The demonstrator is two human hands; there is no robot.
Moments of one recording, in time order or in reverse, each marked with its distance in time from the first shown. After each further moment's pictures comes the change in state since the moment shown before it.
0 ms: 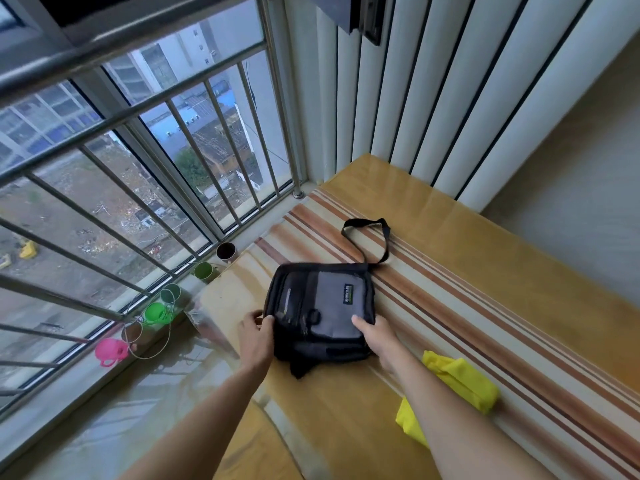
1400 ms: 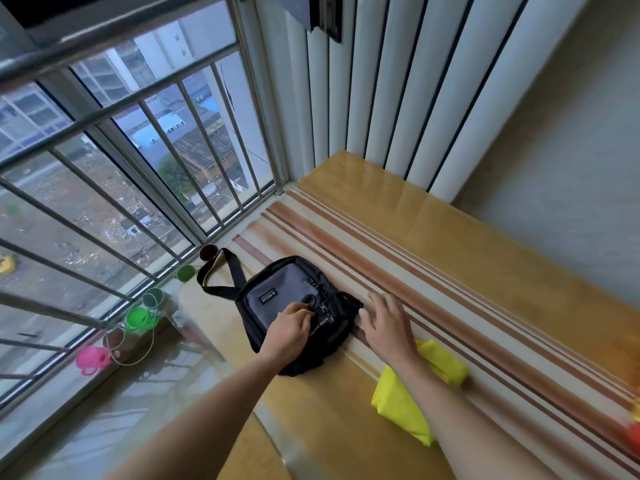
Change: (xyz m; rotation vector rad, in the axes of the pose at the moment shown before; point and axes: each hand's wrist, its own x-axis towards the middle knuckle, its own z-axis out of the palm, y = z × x) left_hand -0.033 0.017 0.064 0.654 -0.391 0.573; right_hand -0.040 0.017 -0.065 -0.822 0.358 -0.569
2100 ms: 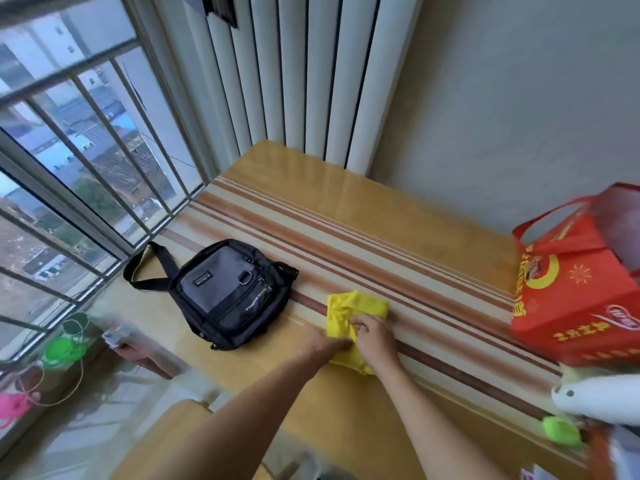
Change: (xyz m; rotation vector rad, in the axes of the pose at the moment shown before) left_hand -0.072 0.121 0.117 -0.467 -0.387 -0.398; right_hand -0.129 0.055 -0.020 0.307 0.038 0.462
